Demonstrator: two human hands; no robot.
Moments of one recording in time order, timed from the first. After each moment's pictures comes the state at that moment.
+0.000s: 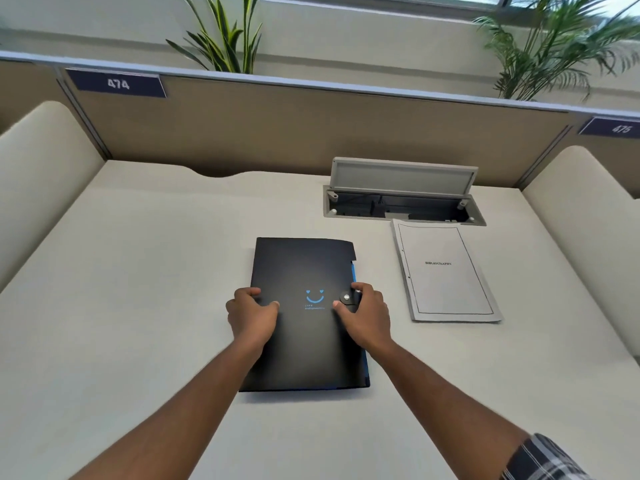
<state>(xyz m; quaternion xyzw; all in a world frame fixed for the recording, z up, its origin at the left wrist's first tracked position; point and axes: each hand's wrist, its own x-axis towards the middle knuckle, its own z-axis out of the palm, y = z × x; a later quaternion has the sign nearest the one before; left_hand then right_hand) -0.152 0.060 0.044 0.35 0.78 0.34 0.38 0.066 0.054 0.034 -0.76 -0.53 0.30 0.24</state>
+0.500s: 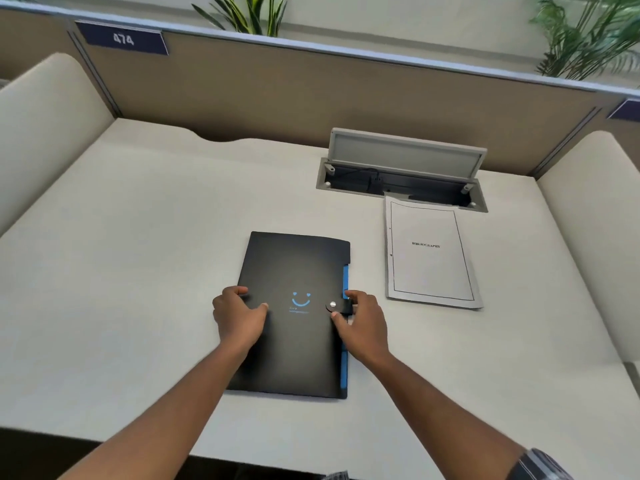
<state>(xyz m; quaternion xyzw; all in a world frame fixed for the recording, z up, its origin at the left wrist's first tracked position) -0.095 -0.010 0.021 0.34 0.83 0.31 0.31 0.139 -0.007 0.005 -0.70 -0.60 0.32 0.22</state>
